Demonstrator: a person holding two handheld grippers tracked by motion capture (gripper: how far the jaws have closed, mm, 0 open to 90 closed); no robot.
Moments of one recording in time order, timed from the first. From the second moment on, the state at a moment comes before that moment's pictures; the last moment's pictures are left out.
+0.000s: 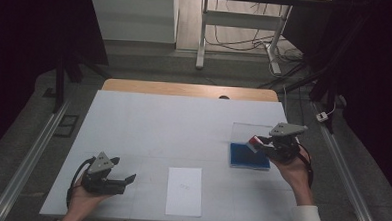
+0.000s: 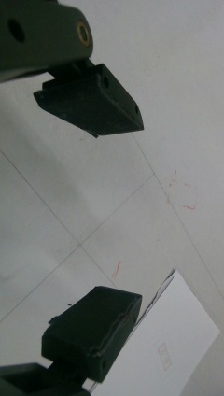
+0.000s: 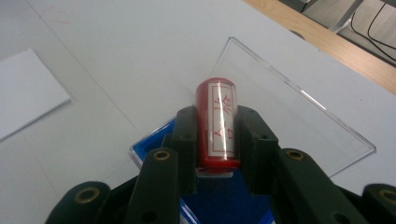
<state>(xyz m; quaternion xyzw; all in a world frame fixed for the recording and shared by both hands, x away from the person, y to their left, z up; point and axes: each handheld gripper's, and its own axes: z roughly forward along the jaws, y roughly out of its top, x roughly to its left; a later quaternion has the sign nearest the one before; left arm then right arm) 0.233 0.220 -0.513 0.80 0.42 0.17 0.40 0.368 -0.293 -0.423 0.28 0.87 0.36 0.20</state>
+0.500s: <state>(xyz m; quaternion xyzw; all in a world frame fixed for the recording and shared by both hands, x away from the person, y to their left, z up) 0.232 0.221 -0.514 0.80 0.42 0.17 0.40 0.376 -0.281 -0.434 0.29 0.89 0.31 0.19</state>
